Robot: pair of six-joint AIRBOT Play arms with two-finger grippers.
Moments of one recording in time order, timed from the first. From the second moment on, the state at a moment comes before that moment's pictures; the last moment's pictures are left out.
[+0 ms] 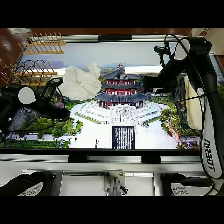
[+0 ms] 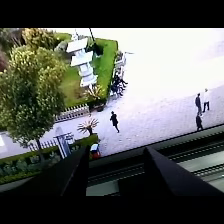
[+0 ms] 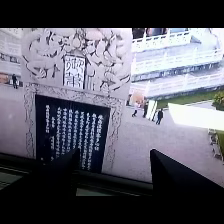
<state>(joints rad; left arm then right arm) -0.30 -1.13 1.12 1.43 -1.35 -1.62 0.23 -1.53 1.78 -1.42 1.64 1.69</state>
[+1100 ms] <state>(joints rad) -0.08 -1.91 1.71 1.38 -1.04 -1.72 0.23 -1.56 1.78 -1.41 1.54 1.68</state>
